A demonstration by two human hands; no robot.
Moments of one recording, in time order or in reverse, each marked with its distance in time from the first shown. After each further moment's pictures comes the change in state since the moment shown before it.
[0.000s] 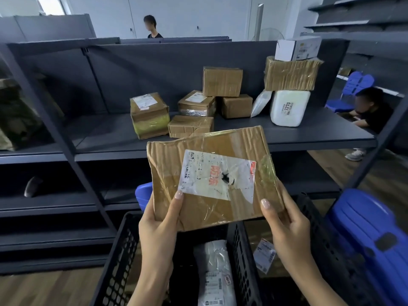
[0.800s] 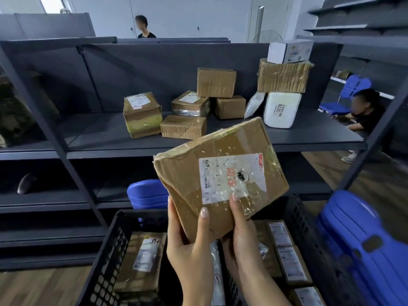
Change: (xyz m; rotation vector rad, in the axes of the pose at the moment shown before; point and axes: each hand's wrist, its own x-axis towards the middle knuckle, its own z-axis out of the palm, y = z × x) left_hand -0.061 -0.037 0.066 -0.076 0.185 0.135; right_hand -0.011 -0.023 0.041 0.631 -0.050 0.542
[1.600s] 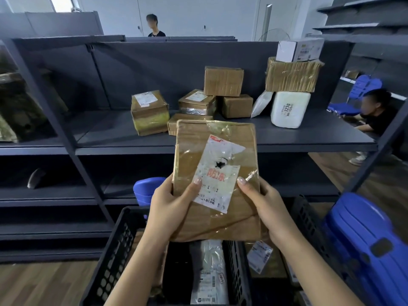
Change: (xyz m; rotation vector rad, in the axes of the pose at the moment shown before) left_hand 0.087 0.040 -0.019 0.415 -0.378 -0.111; right_hand 0.035 -0.052 -0.020 -0.556 -0.107 -0.064
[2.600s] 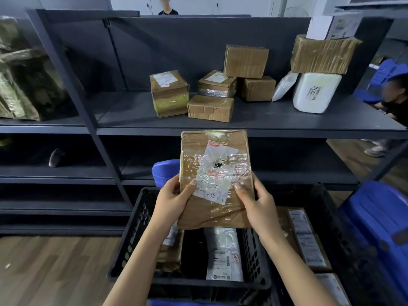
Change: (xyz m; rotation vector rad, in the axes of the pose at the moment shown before) left_hand 0.029 -0.084 -0.059 0.005 -0.034 -0.025; right_hand 0.003 0.077 0.064 -0.206 0.083 -0.057
